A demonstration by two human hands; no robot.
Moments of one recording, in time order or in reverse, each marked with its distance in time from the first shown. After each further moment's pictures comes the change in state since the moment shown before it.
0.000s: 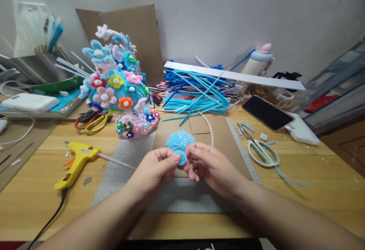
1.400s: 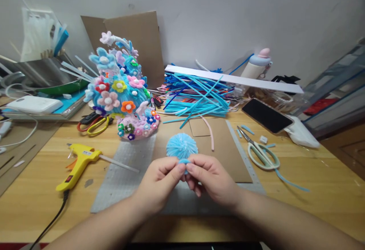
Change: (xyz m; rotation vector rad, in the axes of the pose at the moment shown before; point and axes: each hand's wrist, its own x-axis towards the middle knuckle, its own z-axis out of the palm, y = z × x) left_hand -0.013 0.001 0.013 0.317 -0.113 0.247; right_hand -0.009 0.009 0.005 -0.302 -0.110 -0.129
